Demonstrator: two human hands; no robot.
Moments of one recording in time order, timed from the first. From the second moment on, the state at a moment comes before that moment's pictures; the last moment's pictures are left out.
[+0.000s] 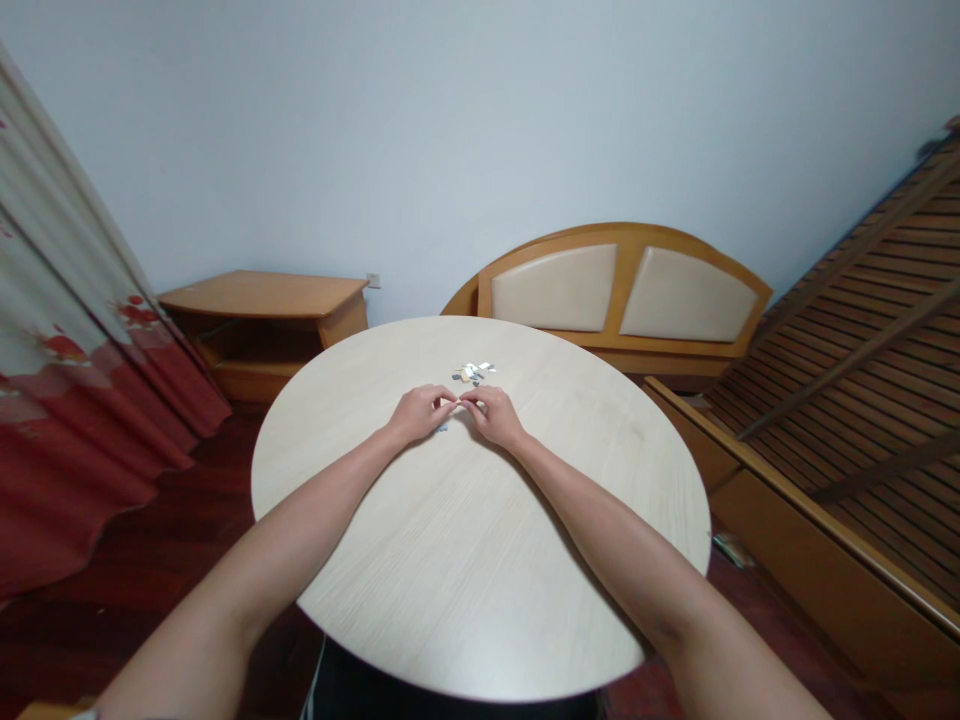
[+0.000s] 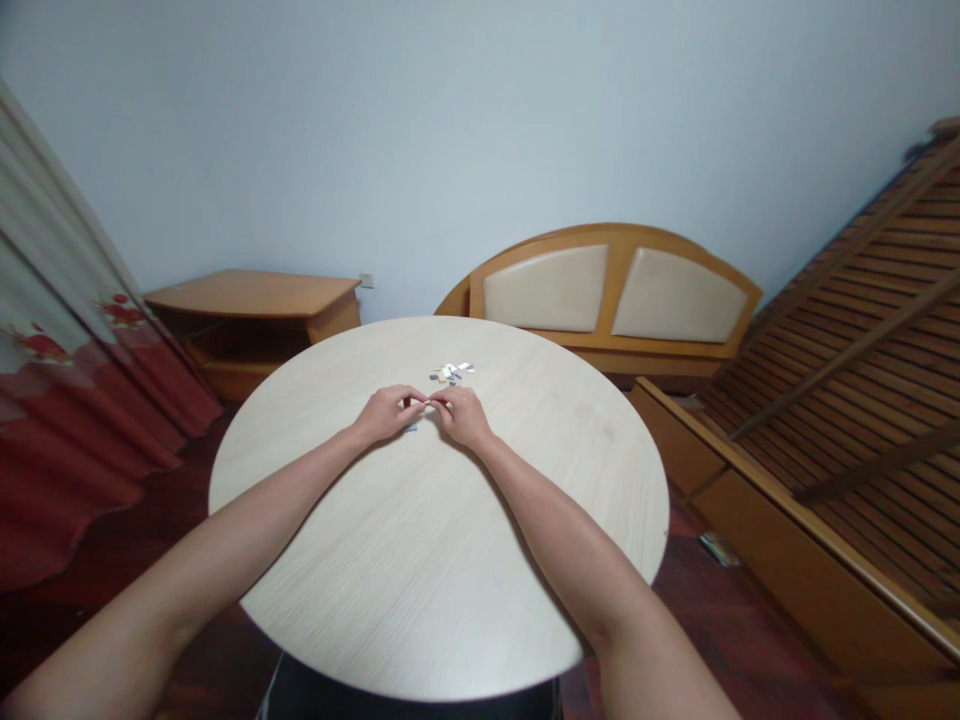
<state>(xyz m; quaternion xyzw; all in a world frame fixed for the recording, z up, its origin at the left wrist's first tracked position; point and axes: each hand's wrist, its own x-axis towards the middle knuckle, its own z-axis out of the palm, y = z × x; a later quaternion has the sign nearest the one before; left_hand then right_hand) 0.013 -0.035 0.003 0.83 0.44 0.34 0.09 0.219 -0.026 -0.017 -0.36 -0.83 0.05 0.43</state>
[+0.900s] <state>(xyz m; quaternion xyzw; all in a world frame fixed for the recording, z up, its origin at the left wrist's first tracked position) 0.004 -0.018 -0.006 0.76 0.56 0.30 0.12 0.234 -0.001 -0.026 -0.52 -0.82 0.07 0.23</state>
